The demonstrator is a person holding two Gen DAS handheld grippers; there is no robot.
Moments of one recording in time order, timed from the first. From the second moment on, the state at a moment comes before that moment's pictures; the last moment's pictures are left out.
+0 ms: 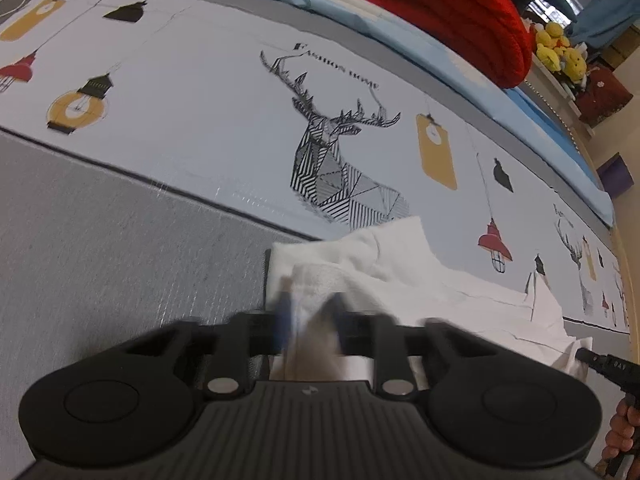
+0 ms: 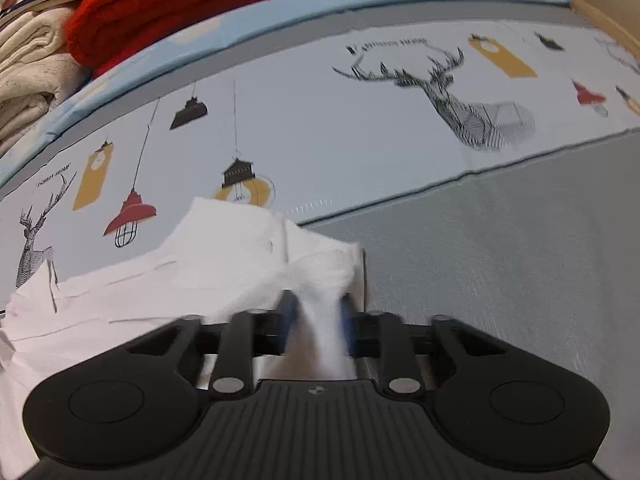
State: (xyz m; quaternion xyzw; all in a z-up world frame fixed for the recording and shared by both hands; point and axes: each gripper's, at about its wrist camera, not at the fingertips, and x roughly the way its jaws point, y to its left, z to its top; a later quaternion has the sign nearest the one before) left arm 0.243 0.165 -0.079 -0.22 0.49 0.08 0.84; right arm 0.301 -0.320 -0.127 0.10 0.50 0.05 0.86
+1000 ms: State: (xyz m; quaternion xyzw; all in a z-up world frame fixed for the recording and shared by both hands) left arm 0.228 0.166 -0.062 -0.23 0.48 0.06 0.85; right arm 0.309 -0.308 -0.121 0.10 0.51 0.03 0.85
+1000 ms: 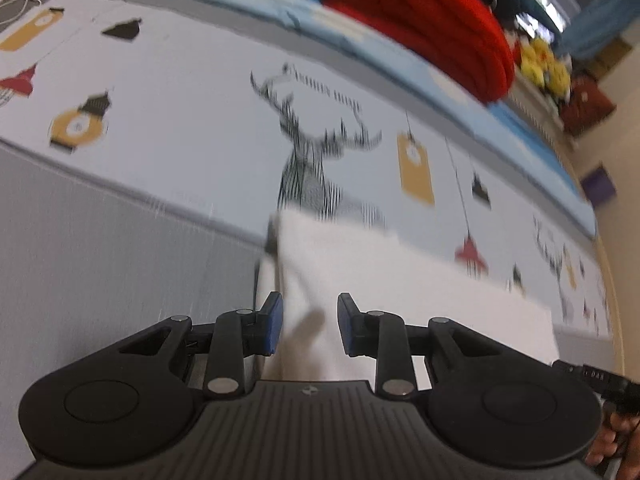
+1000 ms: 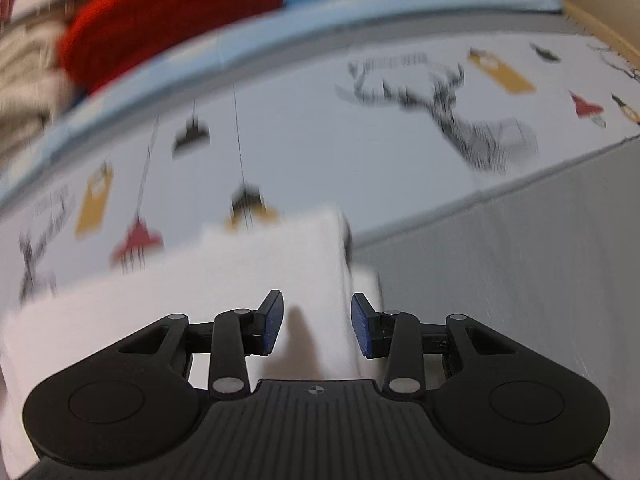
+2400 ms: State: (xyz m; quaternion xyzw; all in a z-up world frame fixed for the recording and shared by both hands) left arm 0.123 0.131 -0.086 -0.09 0.62 -0.02 0.78; right arm 0.195 -0.370 -0.119 0.07 0.60 0.09 0.79
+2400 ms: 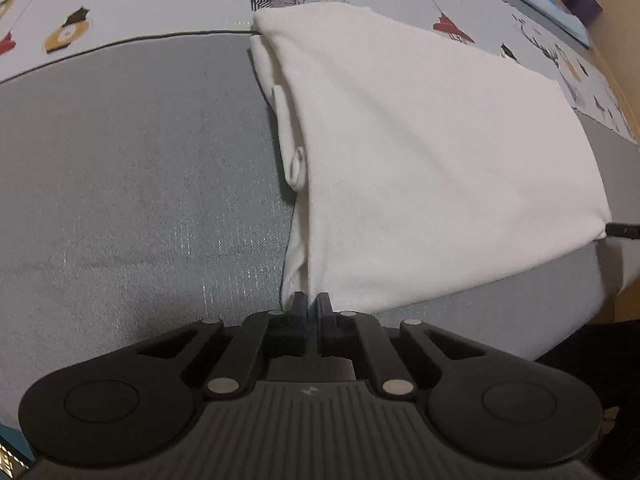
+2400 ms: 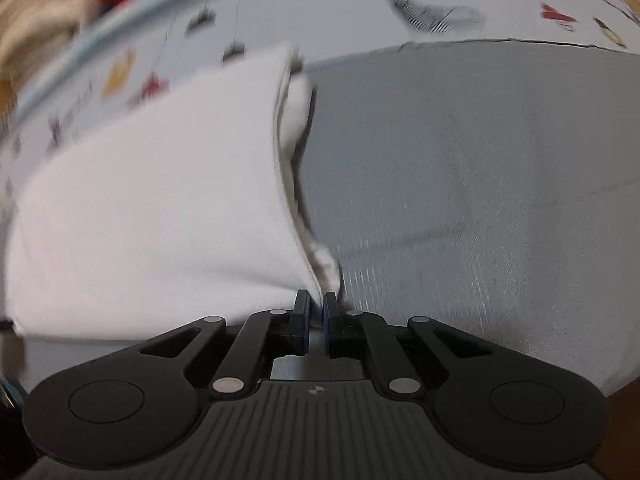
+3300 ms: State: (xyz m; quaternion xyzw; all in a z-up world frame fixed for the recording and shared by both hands) left arm 0.214 0.152 -0.106 -0.25 0.57 0.06 0.78; right arm 0.247 -0.338 -0.132 0.11 0.60 0.04 0.79
